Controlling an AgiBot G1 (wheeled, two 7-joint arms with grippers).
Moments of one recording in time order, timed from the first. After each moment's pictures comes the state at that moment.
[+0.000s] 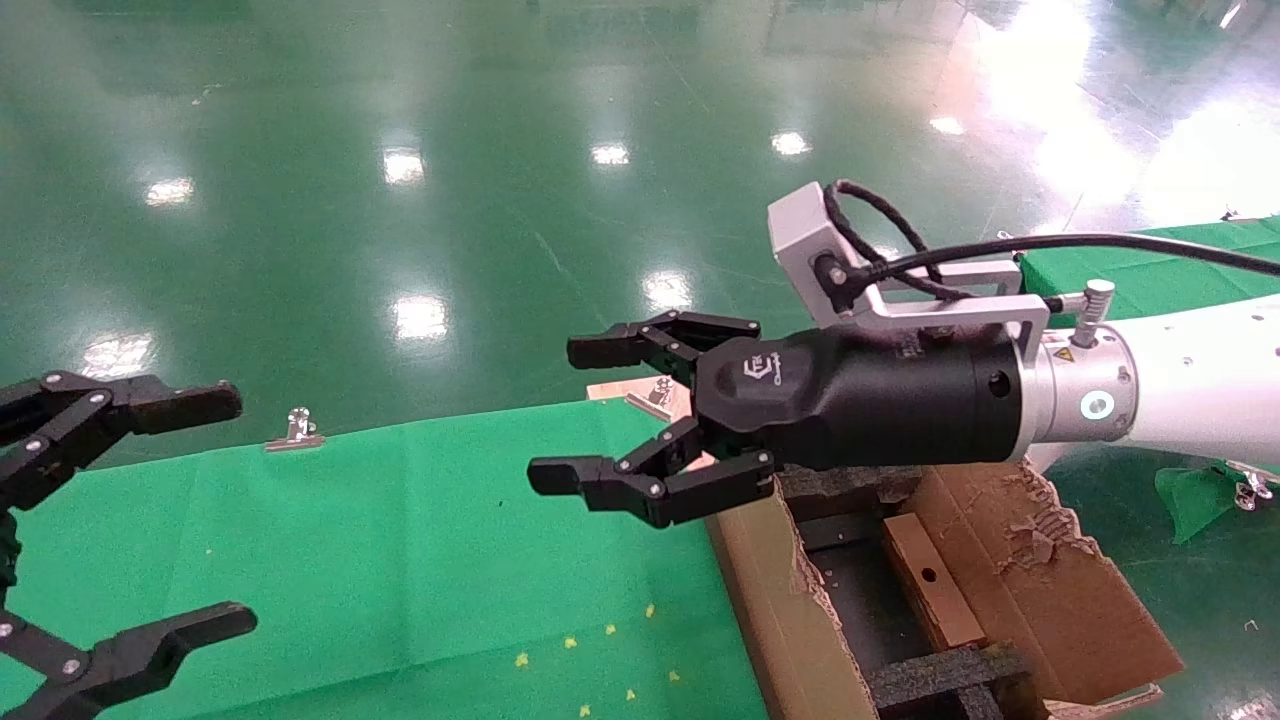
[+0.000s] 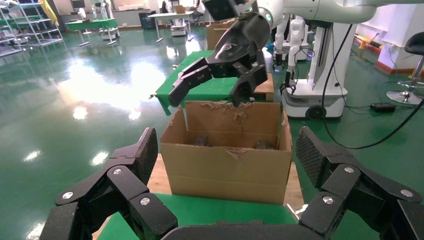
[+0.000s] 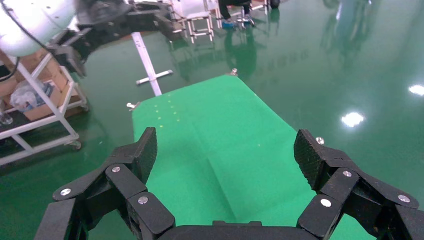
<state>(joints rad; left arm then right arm) -1.09 0.59 0.34 -1.26 0.69 1.47 -0.15 1.42 -0.55 -0.86 1.13 -0.61 -1.32 0.28</state>
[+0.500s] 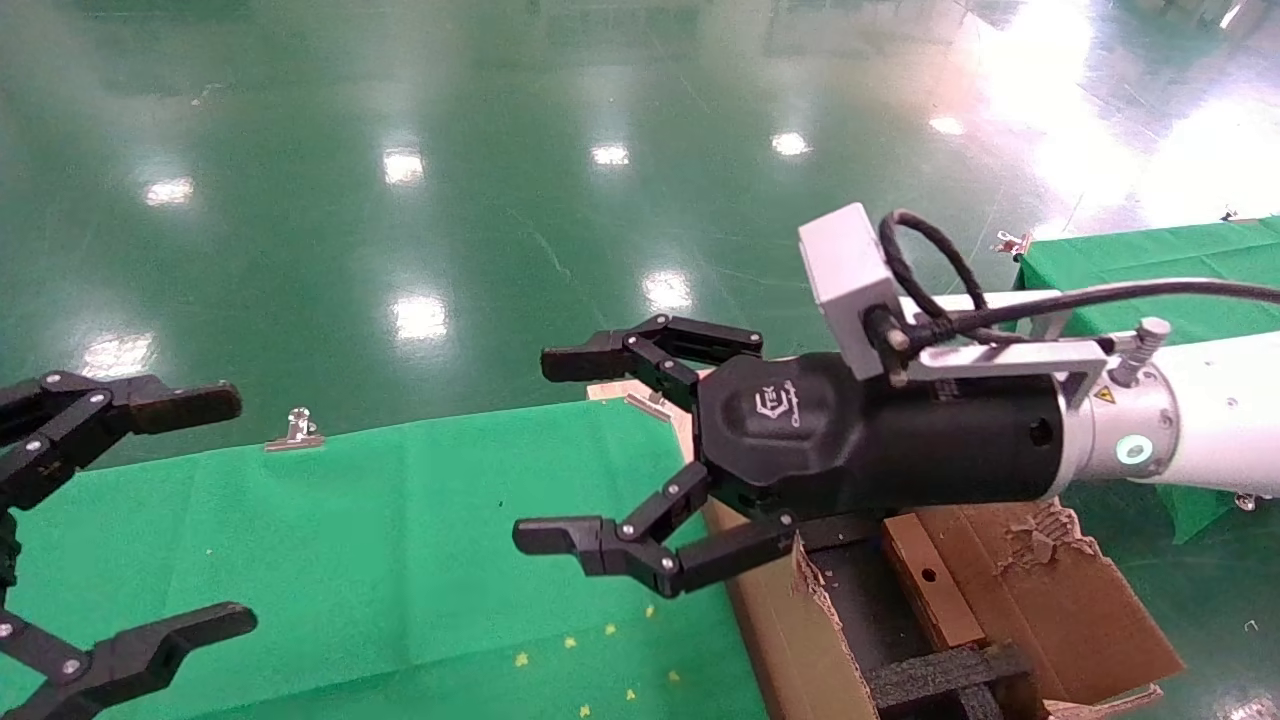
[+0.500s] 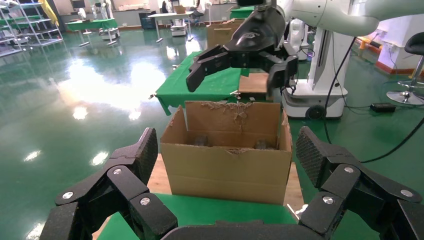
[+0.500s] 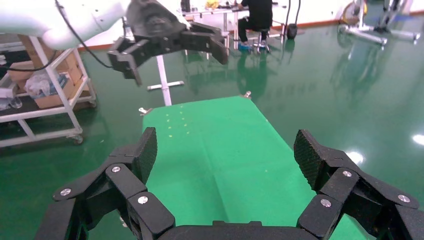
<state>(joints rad) -1.09 0.59 0.34 -1.26 0.69 1.47 -0.15 1.23 -0.59 -0.54 1.22 -0.68 -1.42 0.23</state>
